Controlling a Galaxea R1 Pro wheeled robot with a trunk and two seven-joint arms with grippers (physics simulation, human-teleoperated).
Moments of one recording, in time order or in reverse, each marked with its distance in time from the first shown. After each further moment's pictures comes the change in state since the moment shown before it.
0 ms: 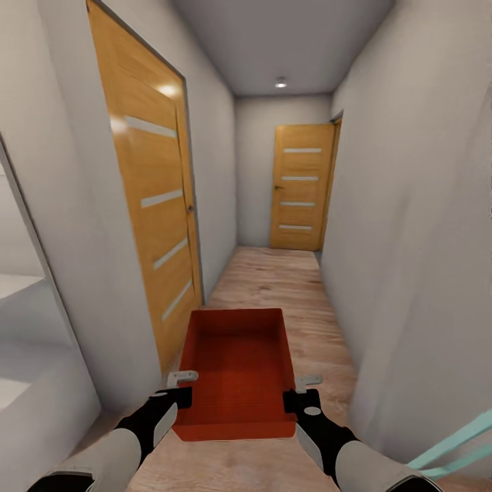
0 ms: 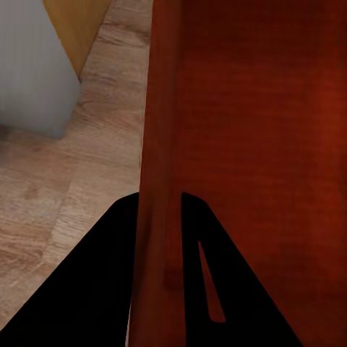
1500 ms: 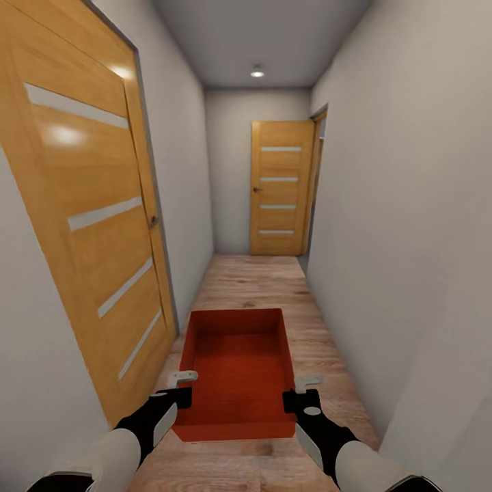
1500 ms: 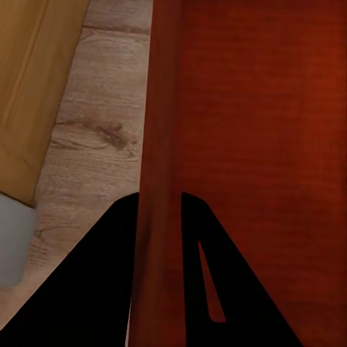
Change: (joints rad) left arm 0.000 0.000 0.000 0.000 -0.001 0.002 0.000; right arm 0.000 0.000 0.001 0.001 -0.002 0.001 0.000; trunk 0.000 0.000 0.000
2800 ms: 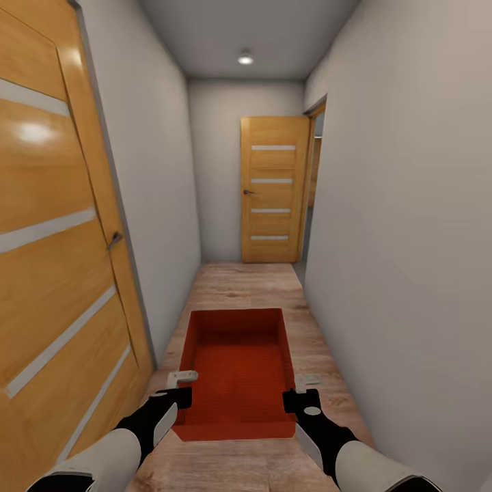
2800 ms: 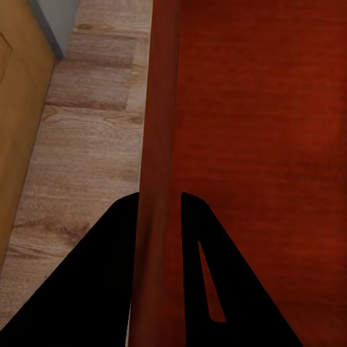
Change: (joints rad) left arm 0.000 0.000 0.000 0.000 0.001 -0.001 0.000; right arm 0.000 0.000 -0.001 0.000 0.002 -0.001 0.000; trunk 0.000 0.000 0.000
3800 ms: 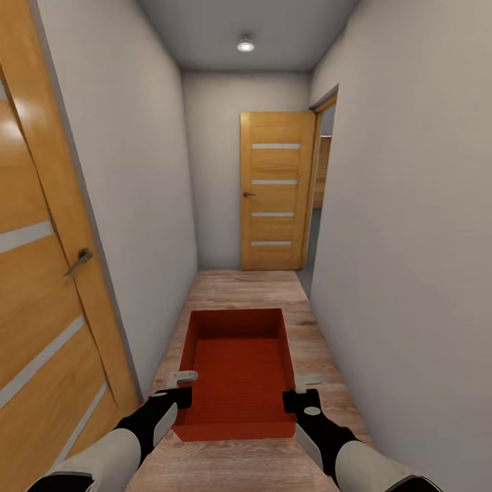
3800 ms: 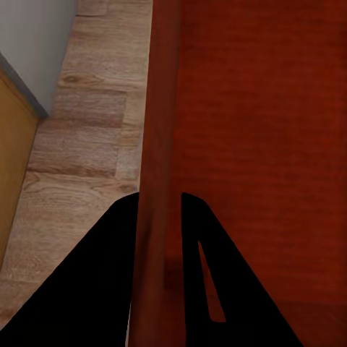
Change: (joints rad) left arm 0.000 0.000 -0.001 0.000 0.001 0.001 0.000; right arm 0.000 0.000 0.000 0.000 -0.001 0.001 0.000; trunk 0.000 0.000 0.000
